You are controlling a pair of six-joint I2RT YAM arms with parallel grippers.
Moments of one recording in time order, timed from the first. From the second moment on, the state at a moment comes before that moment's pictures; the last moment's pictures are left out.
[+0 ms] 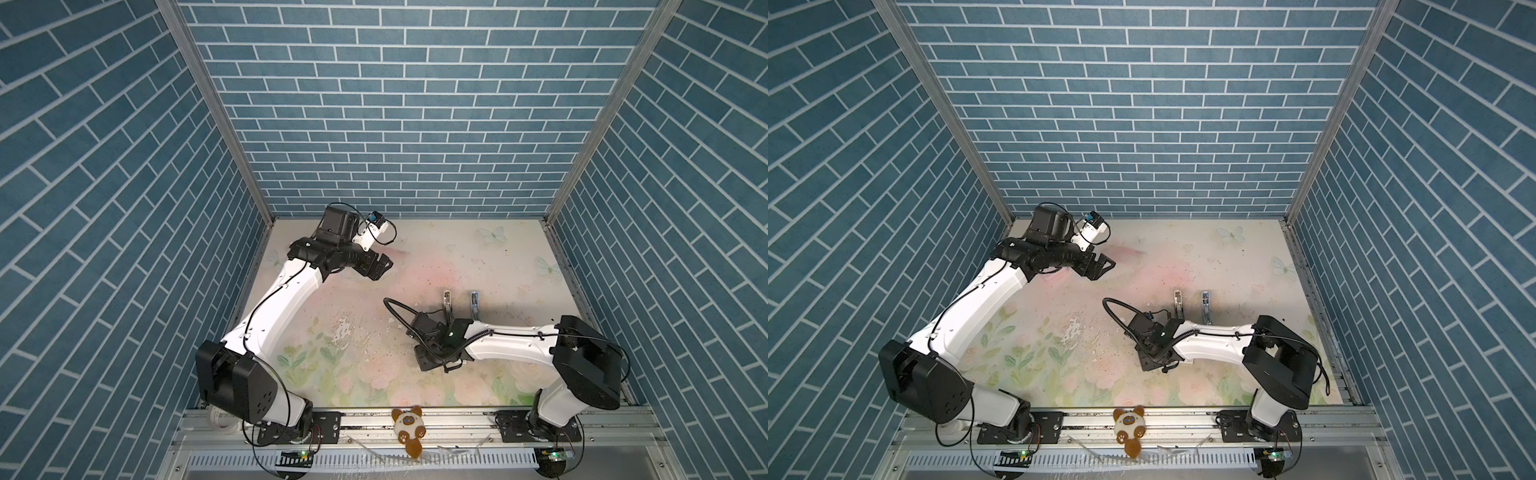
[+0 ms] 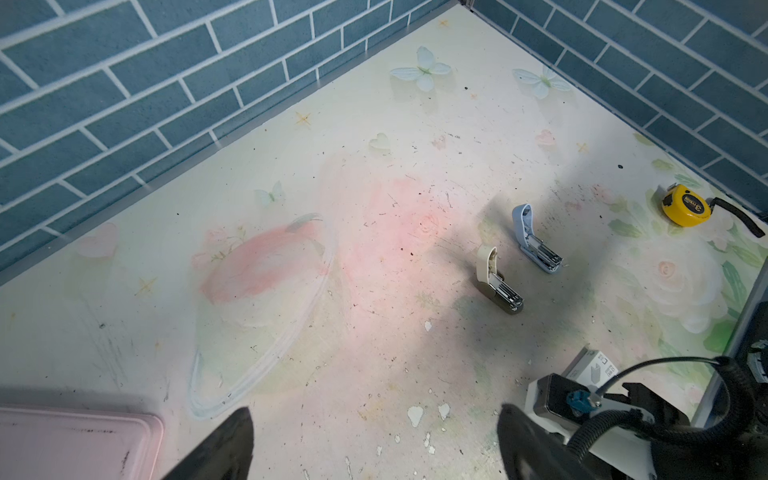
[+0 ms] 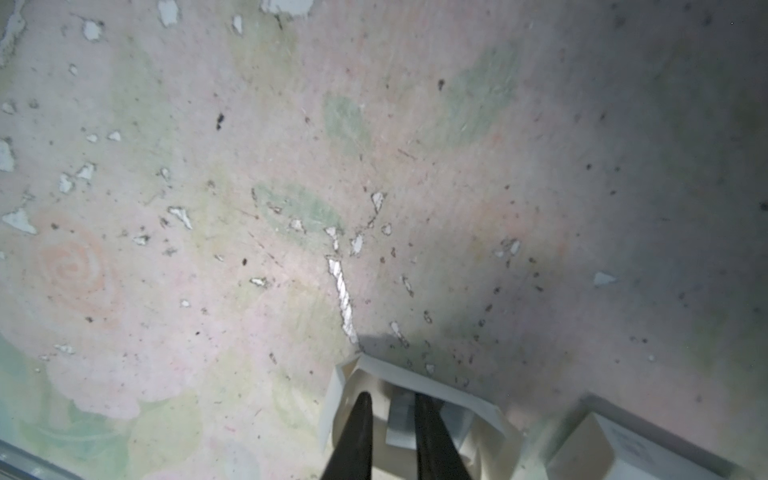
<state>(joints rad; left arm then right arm) -0.38 1.47 1.45 -0.76 0.34 0.21 1.15 1.63 0.92 -0.57 0.04 0.73</state>
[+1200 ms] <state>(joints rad) -0.38 1.47 1.43 -0.76 0.34 0.21 1.16 1.61 0.90 -0.55 0.09 0.74</state>
